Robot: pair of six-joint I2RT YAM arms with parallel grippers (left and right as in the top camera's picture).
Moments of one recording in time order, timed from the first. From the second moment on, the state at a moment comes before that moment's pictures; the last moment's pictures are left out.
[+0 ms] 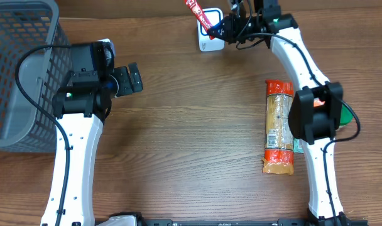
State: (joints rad) left arm 0.04 1.41 1.38 -0.85 -0.04 -0.17; right arm 0.23 2.59 2.40 -0.59 -0.93 0.47
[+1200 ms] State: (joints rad) left arm 0.04 1.41 1.38 -0.85 -0.04 -0.17; right arm 0.23 2.64 2.40 -0.74 -0.71 0.76
